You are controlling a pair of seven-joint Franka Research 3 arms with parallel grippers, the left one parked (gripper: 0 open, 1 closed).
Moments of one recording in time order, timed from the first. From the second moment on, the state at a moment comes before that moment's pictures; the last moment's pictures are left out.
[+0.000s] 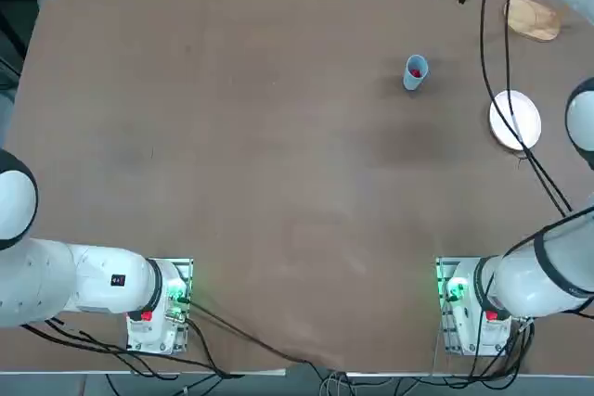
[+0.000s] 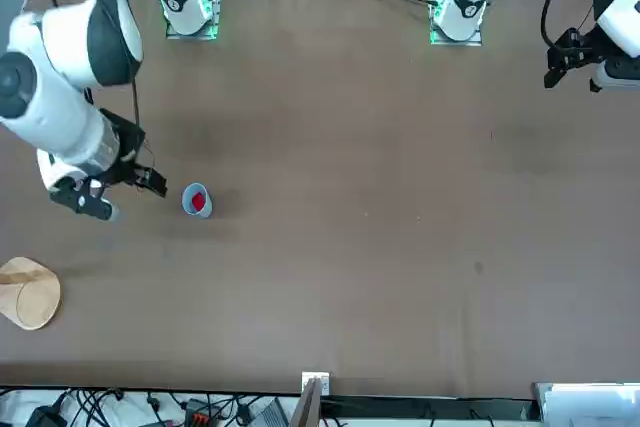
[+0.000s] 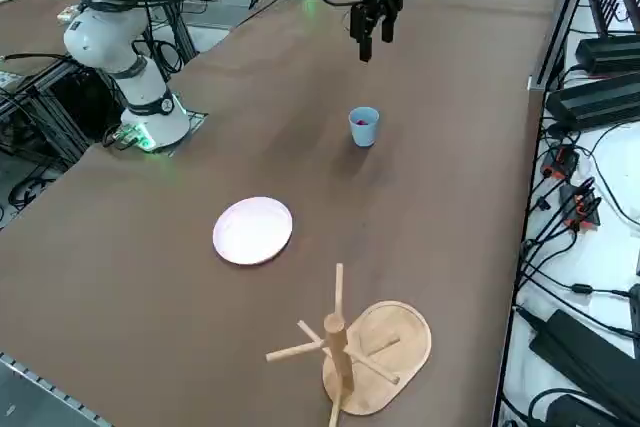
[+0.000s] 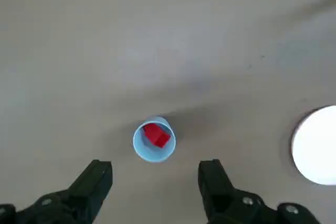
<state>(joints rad) 0.19 0.30 -0.01 -1.59 -0.02 1.87 0.45</state>
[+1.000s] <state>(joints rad) 0.27 0.35 0.00 -1.81 -0.02 2.16 0.54</state>
